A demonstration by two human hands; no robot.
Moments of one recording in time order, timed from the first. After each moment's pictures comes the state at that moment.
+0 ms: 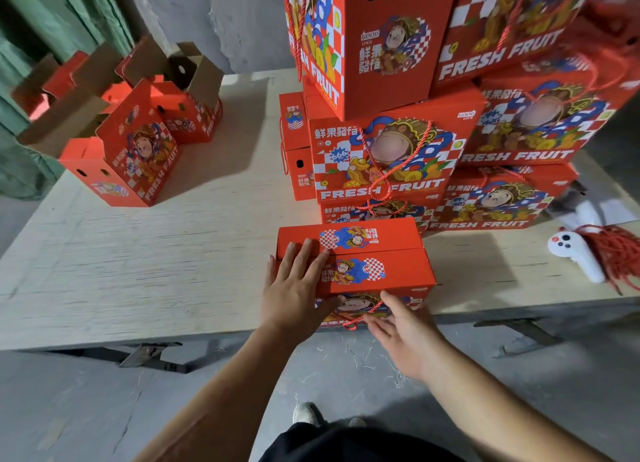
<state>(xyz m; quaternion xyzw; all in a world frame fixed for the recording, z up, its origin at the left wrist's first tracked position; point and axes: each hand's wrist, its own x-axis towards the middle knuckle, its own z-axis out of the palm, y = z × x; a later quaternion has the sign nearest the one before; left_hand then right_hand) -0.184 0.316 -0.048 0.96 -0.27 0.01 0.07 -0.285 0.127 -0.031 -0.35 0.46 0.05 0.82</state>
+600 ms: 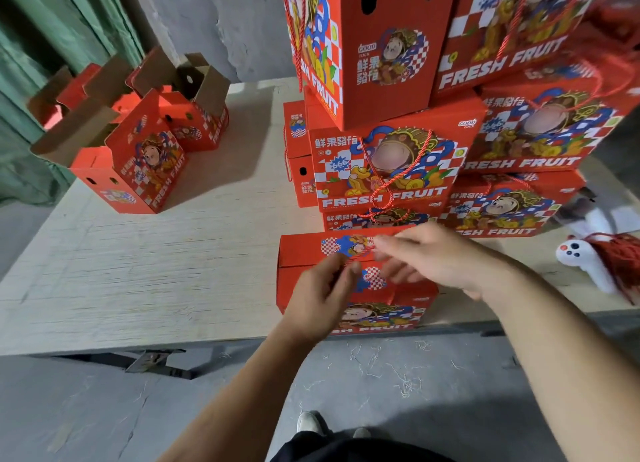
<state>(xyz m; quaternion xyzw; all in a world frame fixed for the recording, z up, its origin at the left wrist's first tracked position) -0.206 0.272 0.022 0.80 -0.23 -0.09 0.55 -0.234 0.059 0.102 -0.83 0.11 0.17 0.53</state>
